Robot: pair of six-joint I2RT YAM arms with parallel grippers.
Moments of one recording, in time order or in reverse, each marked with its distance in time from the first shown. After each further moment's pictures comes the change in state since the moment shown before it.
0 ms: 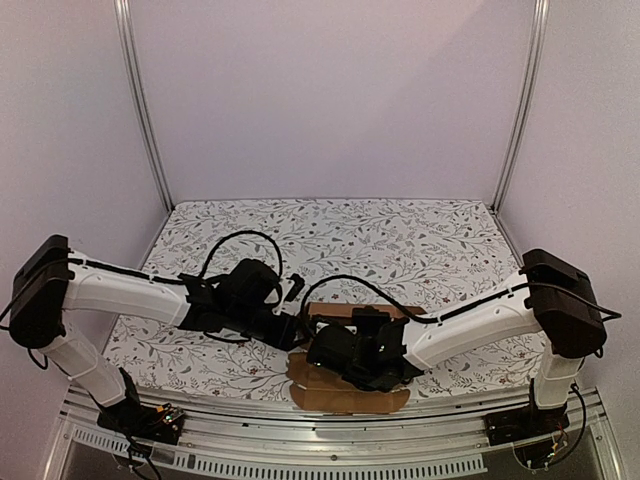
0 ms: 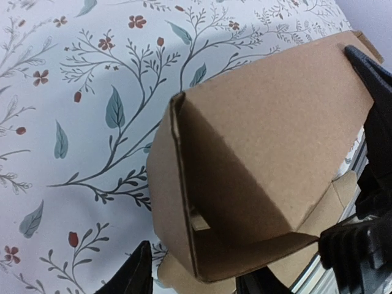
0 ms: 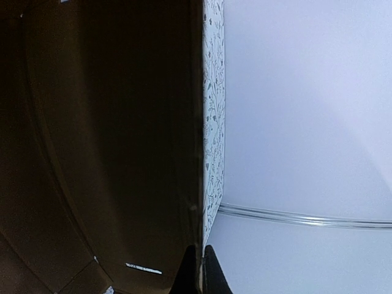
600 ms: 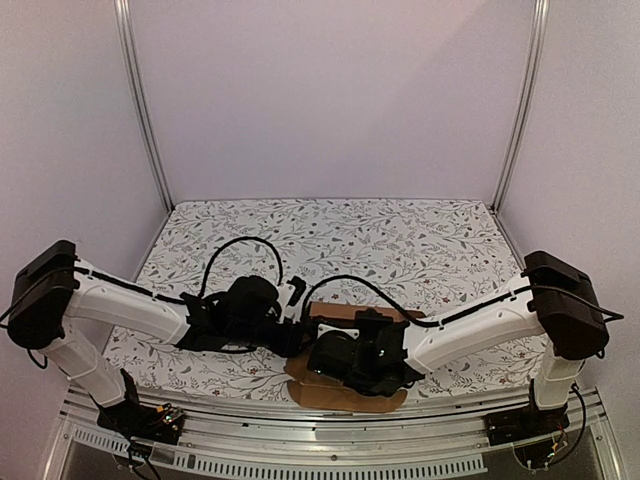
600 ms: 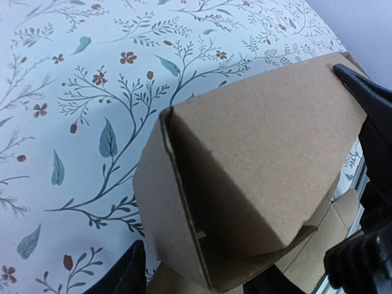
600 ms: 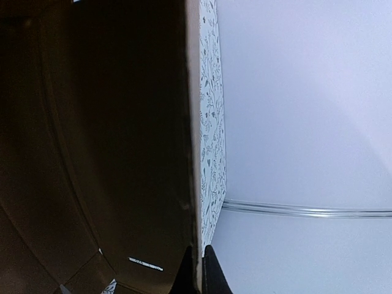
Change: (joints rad) left arm -0.073 0.000 -0.111 0.262 -0.146 0.006; right arm 0.023 -0.004 0.000 -0.051 0.021 0.102
